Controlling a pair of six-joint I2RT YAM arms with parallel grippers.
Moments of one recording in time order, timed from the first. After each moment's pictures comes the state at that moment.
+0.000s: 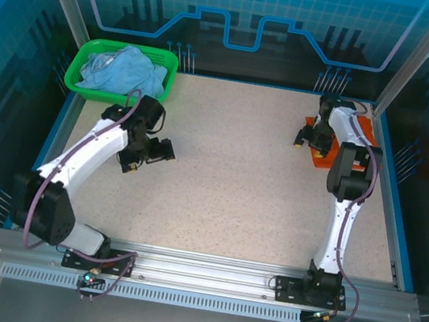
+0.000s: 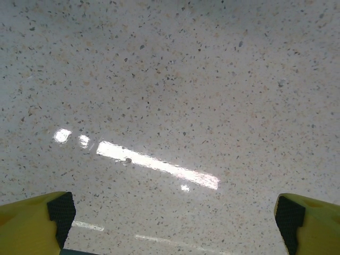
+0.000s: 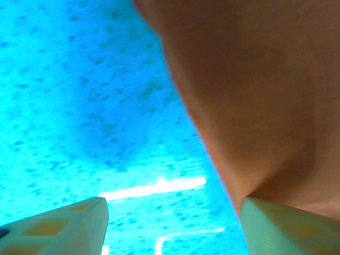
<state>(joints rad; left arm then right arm) -0.26 1.41 1.22 -1.15 0.05 -0.76 -0.02 2.35 2.02 -1.16 -0.09 0.30</state>
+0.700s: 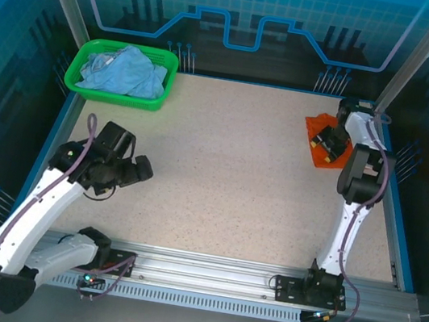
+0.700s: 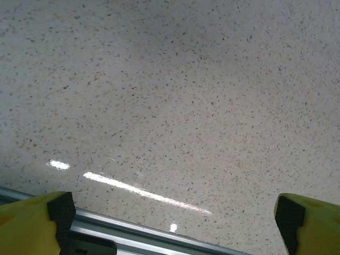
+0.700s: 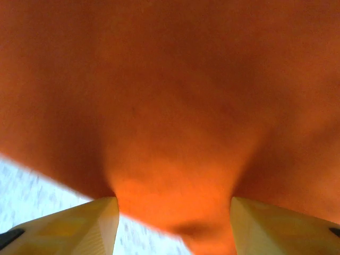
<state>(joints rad) -0.32 0.93 1.06 -1.30 -0.07 -0.86 -0.14 2.36 1.99 -1.10 -0.11 0.66</state>
